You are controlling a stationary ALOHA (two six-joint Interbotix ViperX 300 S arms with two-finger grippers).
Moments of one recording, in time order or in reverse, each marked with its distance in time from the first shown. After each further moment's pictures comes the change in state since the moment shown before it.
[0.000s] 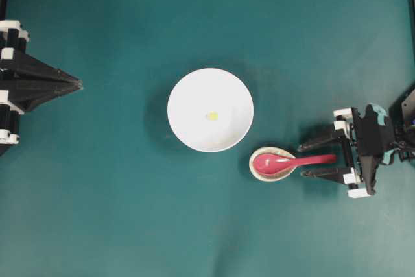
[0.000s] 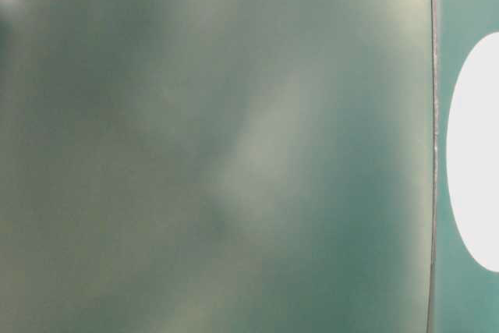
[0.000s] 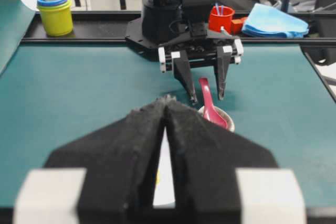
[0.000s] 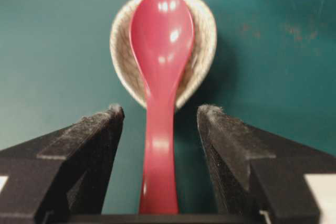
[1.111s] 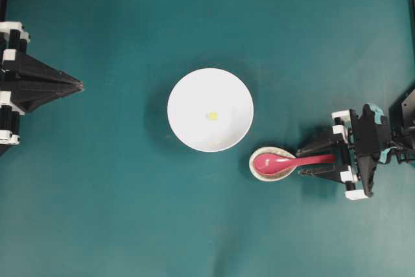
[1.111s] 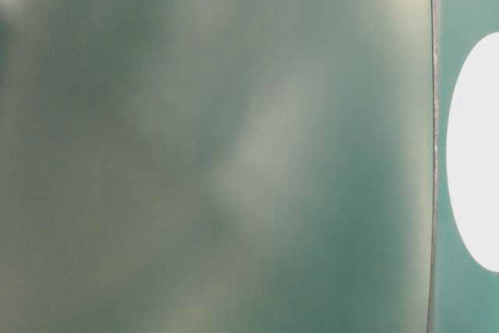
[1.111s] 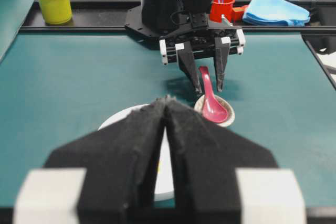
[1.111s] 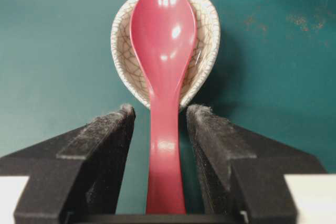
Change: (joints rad) left arm 0.002 0.000 0.002 0.000 0.032 0.000; right arm 0.012 0.018 -0.014 0.011 -0.011 0.048
